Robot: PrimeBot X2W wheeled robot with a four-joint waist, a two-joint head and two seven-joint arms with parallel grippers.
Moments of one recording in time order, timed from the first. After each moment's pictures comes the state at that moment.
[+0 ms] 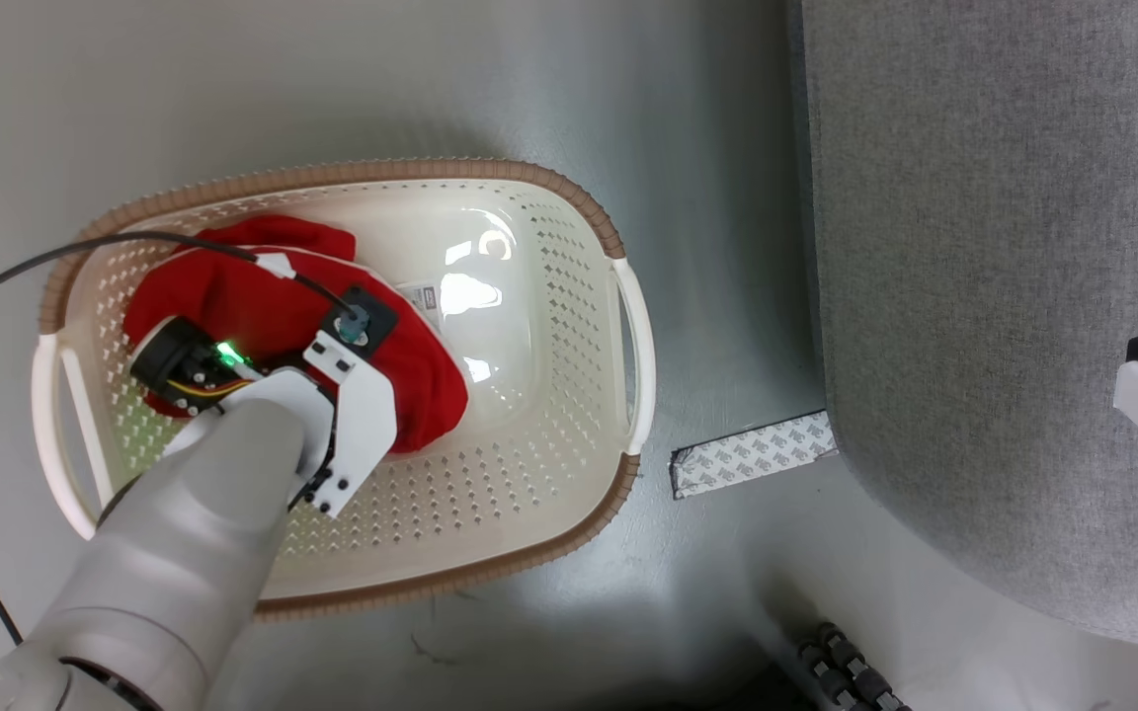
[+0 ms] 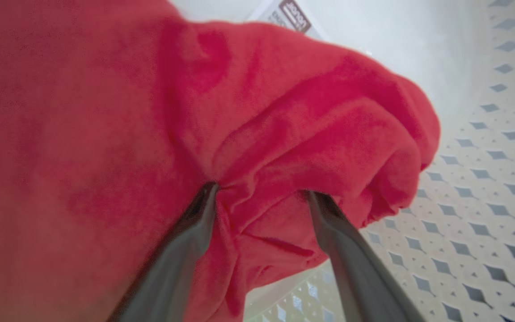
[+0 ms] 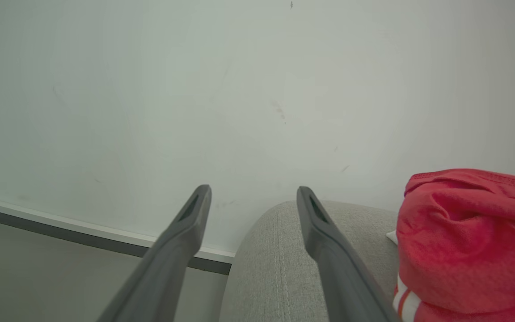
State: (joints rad) left arm -1.08 0.19 -0.92 1.29 -0.24 -0.13 0.12; right arm -0.55 -0.05 -0.03 -0.34 0.13 0.13 -0.26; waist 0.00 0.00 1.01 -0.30
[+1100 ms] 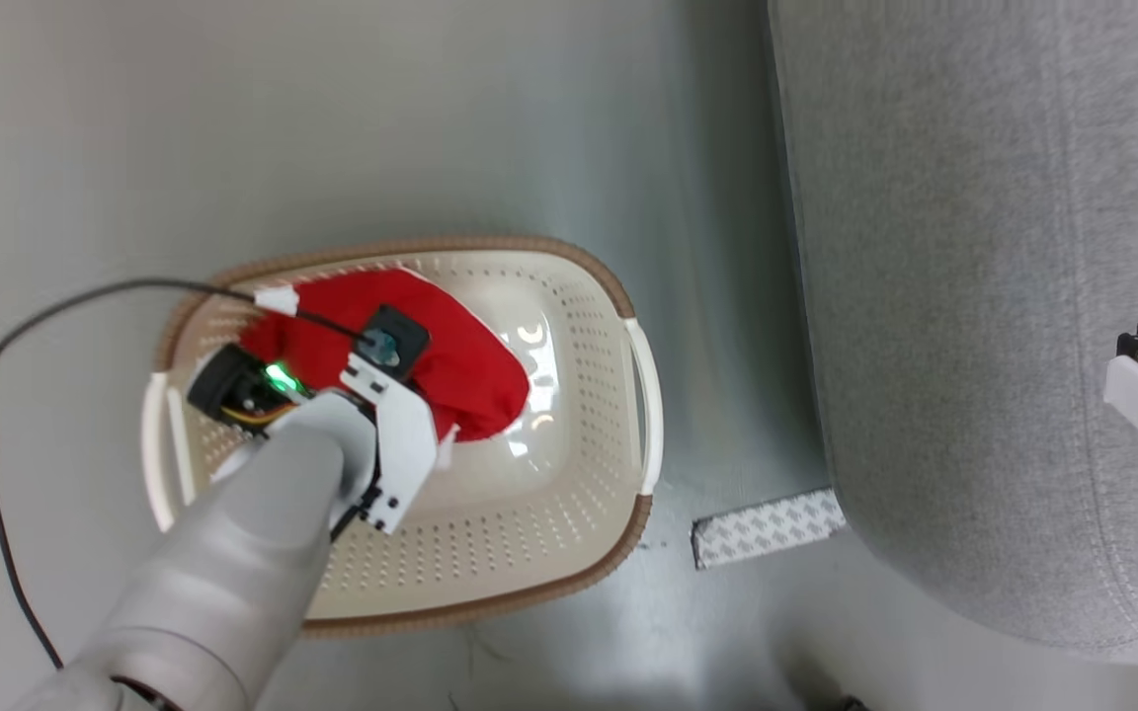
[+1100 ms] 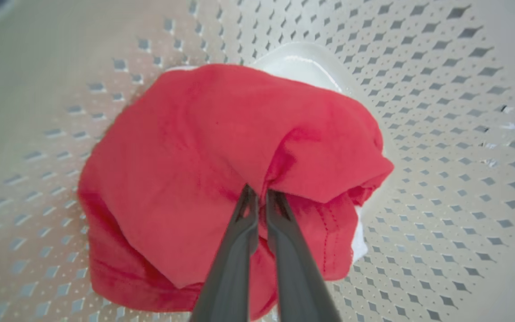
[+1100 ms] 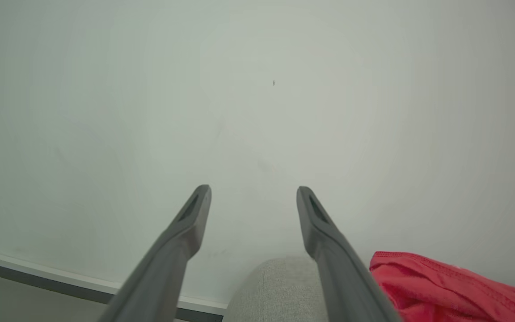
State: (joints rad) left arm -1.05 0.14 -0.95 1.29 -0.36 -0.13 -0.02; right arm -0.56 -0.05 -0.04 -0.30 0.11 0.13 -0.26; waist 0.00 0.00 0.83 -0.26
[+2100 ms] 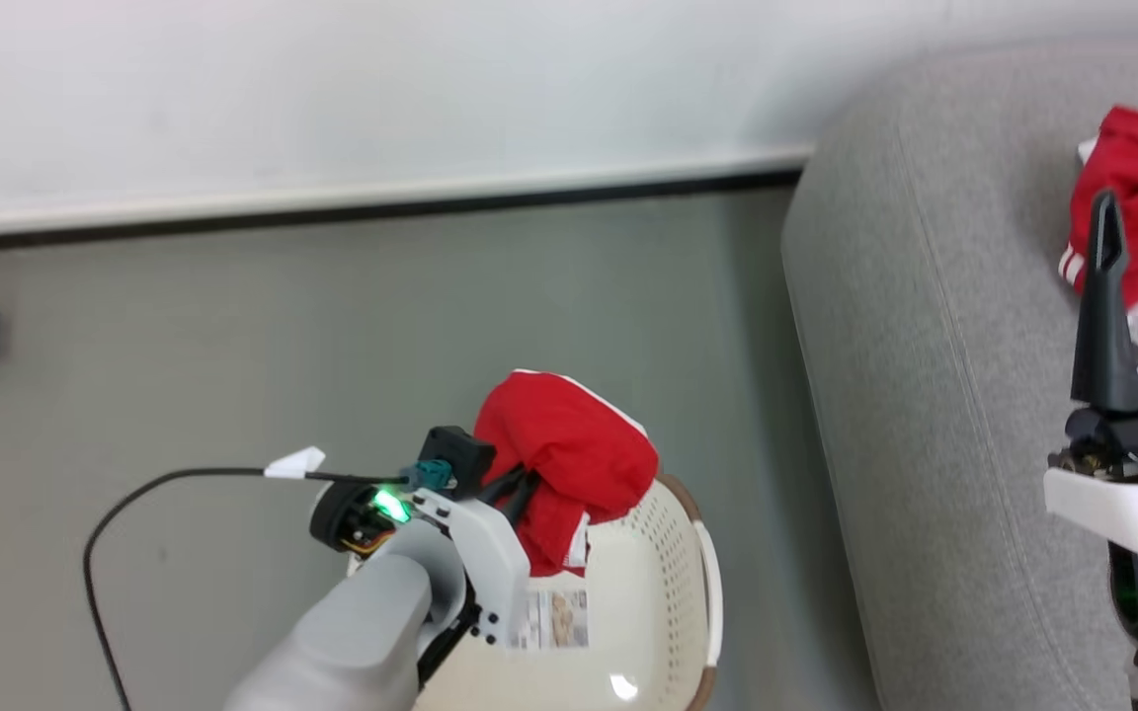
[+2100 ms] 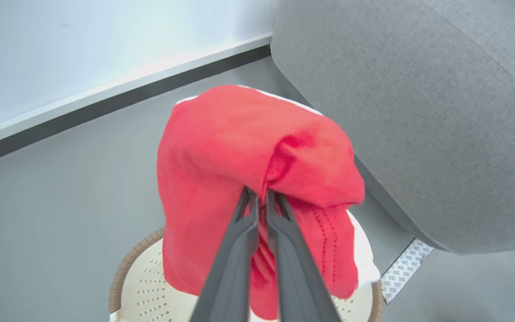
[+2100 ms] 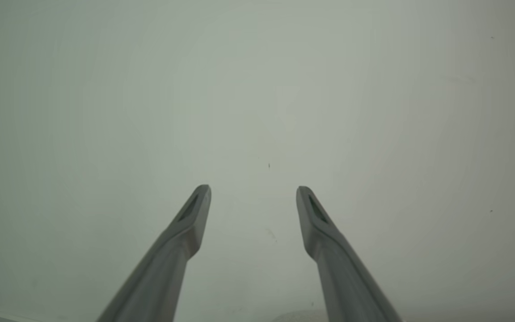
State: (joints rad) left arm -0.82 0.07 -0.97 1.12 -0.62 -0.13 -0.26; right arm -0.38 -0.11 -0.03 -0.08 0.16 0.13 -0.26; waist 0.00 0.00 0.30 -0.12
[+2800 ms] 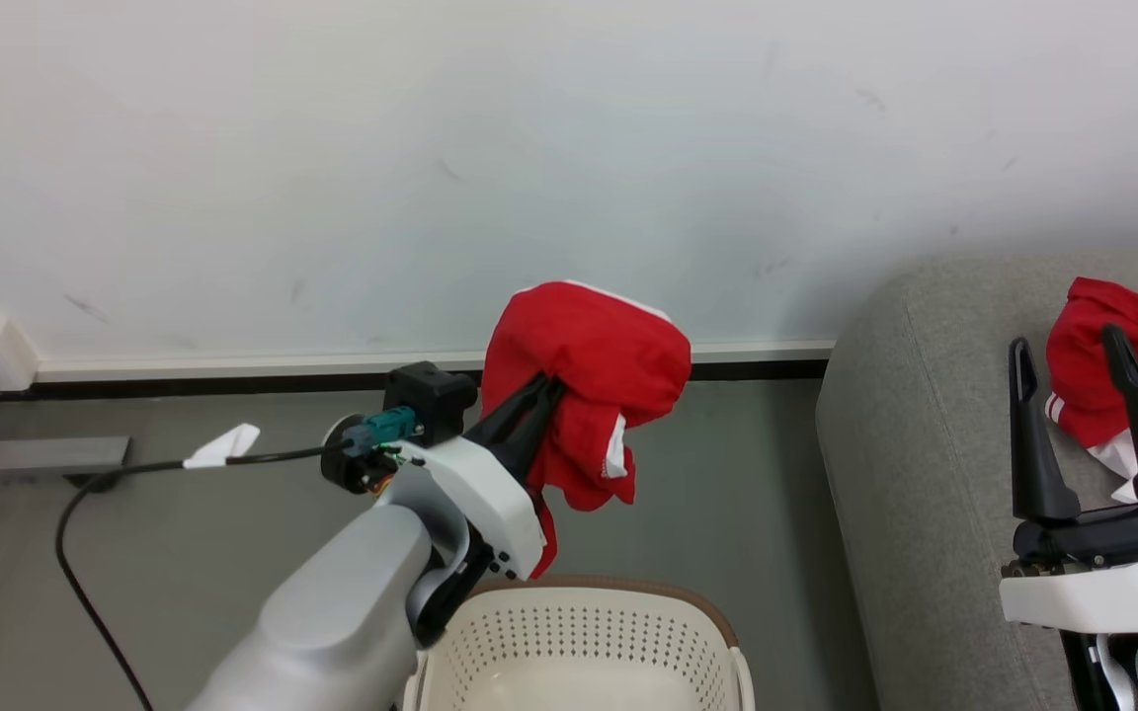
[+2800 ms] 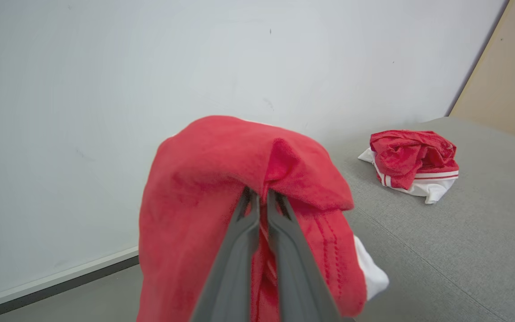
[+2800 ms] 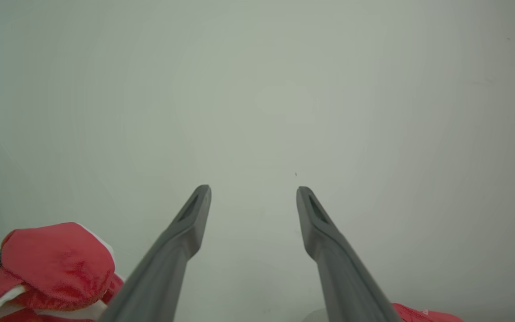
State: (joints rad) left arm -0.76 0.15 -0.80 0.74 -0.65 -0.11 -0.26; right arm -0.24 -0.14 0.03 0.04 0.22 0.13 -0.26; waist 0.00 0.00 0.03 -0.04
